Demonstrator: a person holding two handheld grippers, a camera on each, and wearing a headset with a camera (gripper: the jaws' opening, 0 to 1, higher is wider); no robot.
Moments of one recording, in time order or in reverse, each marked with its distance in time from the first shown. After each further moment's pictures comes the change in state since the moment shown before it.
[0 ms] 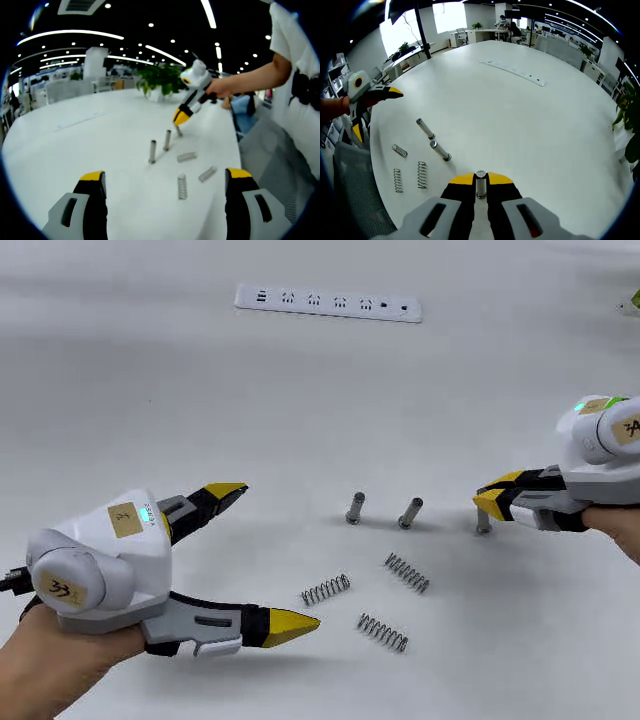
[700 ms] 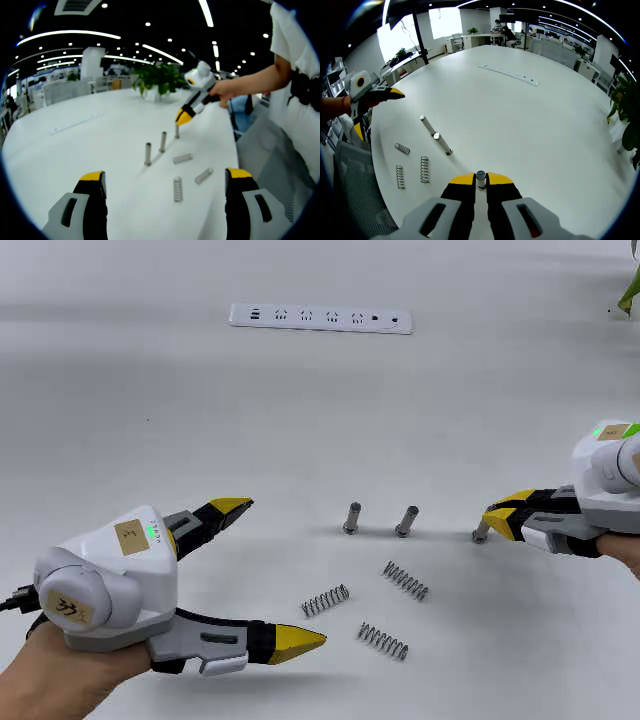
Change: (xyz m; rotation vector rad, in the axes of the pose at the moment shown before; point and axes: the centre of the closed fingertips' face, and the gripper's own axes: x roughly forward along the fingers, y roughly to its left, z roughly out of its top) left arm 0.004 -0.010 0.005 0.016 0.011 -0.019; right arm -0.016 0.002 -0.013 0.034 -0.049 -0.024
